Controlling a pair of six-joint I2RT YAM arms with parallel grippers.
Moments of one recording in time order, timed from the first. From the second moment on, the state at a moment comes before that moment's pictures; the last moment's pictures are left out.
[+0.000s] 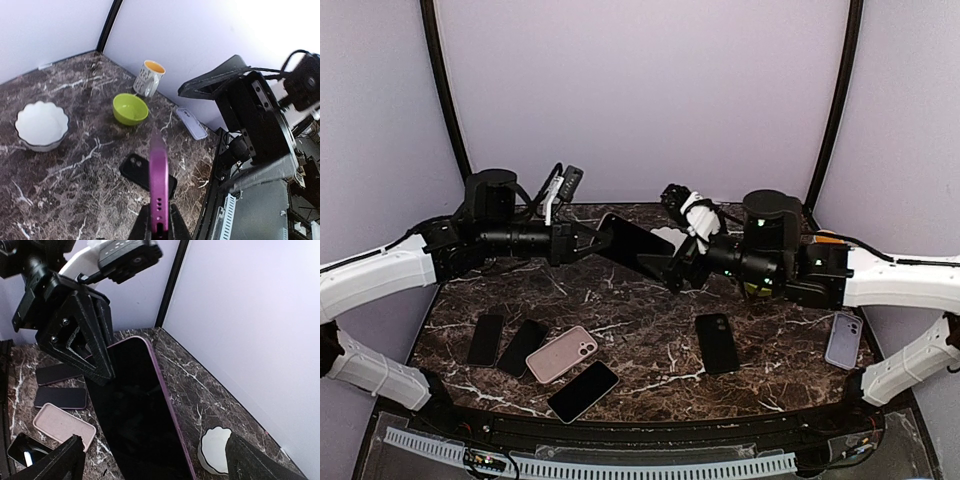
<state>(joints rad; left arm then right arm) -0.74 1.26 1.03 -0.11 0.50 -0.32 1.10 1.32 1.01 0.10 0.17 -0.25</state>
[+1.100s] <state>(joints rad) -0.97 1.53 0.91 1.27 0.32 -0.54 0.88 1.23 0.76 1.03 -0.41 0.50</state>
